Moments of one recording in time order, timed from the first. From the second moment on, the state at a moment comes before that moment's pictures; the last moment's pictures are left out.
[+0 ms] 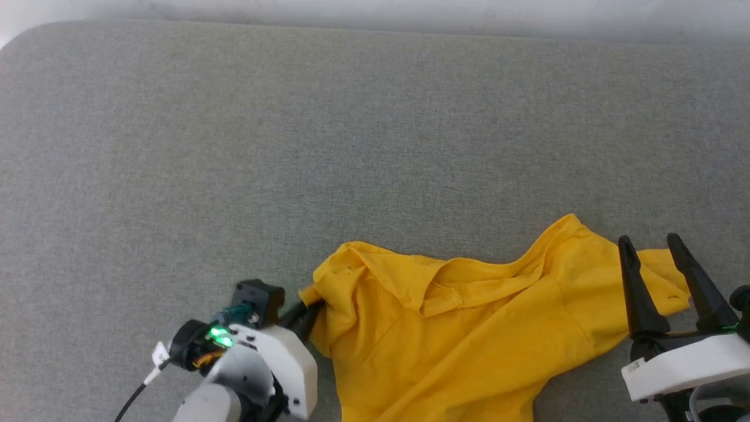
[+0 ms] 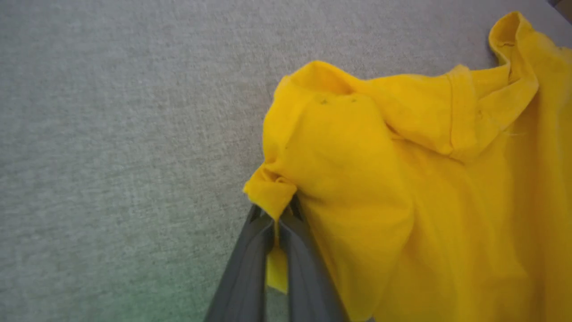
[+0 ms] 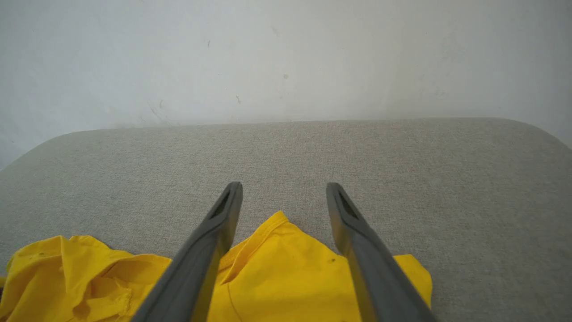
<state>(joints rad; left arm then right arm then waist) -0.12 0.25 -0.36 0.08 -0.33 -0.08 0.27 0.10 -0.05 -0.10 -0.30 0.23 0.13 0.08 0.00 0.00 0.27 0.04</state>
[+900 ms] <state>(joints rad) -0.13 0.20 -0.09 -0.03 -0.26 0.27 -0.05 0.08 -0.05 -0.10 -0.29 0.23 0.13 0.09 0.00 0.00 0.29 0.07</state>
